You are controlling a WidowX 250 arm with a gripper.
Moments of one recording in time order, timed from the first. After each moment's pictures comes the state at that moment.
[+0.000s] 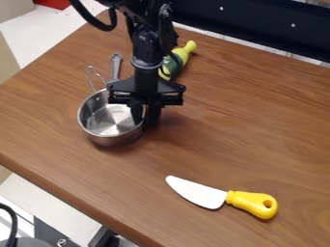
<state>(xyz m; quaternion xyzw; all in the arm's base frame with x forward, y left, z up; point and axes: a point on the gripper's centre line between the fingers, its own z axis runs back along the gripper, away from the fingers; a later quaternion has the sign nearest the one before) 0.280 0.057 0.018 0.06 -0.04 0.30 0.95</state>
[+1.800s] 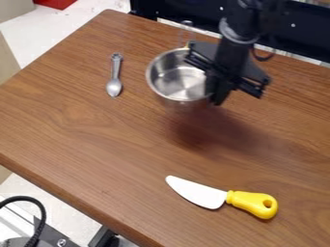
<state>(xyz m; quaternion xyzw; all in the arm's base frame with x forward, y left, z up) 0.317 -0.054 0.073 0.11 -0.09 -0.01 0.99</state>
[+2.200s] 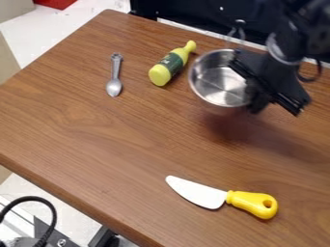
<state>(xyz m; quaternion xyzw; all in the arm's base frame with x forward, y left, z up) 0.330 -0.104 0.061 0.13 -0.13 -0.12 0.98</state>
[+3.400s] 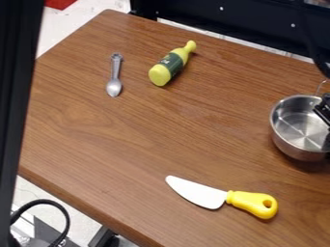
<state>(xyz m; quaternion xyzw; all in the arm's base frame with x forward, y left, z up) 0.324 -0.204 0.030 0.07 -0.08 -0.24 0.96</state>
